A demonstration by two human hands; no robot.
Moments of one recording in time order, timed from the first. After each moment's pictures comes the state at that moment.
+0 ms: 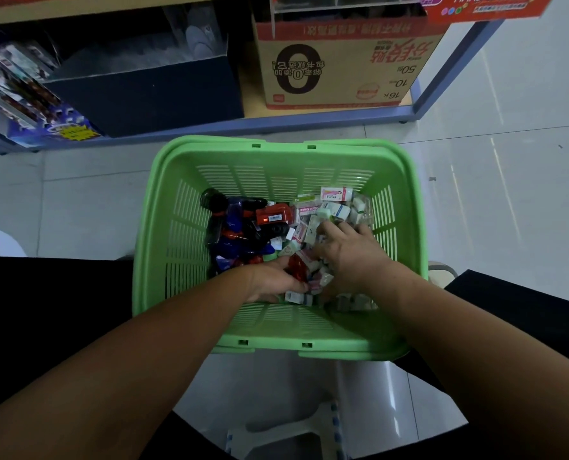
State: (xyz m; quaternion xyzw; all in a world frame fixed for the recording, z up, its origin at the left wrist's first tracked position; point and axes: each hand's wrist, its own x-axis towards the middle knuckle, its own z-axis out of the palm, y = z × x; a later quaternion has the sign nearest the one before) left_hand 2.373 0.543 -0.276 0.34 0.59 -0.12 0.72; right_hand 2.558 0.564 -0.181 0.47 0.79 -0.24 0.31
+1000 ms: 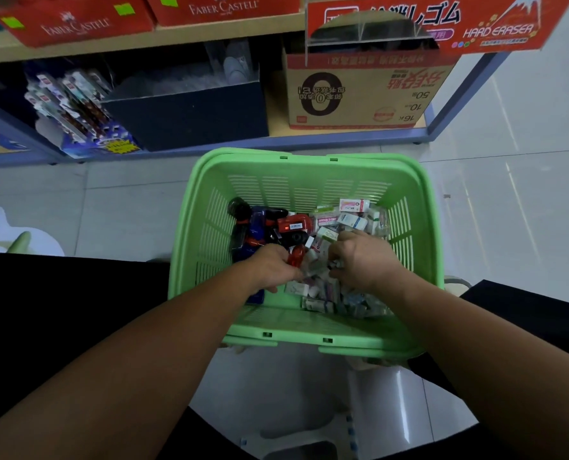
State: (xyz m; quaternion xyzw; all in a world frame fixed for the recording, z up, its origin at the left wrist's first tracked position) left_hand 2.348 0.552 -0.211 0.46 0.67 -0.05 0.59; right_hand 2.551 0.558 -0.185 0.53 0.80 -0.24 0.18
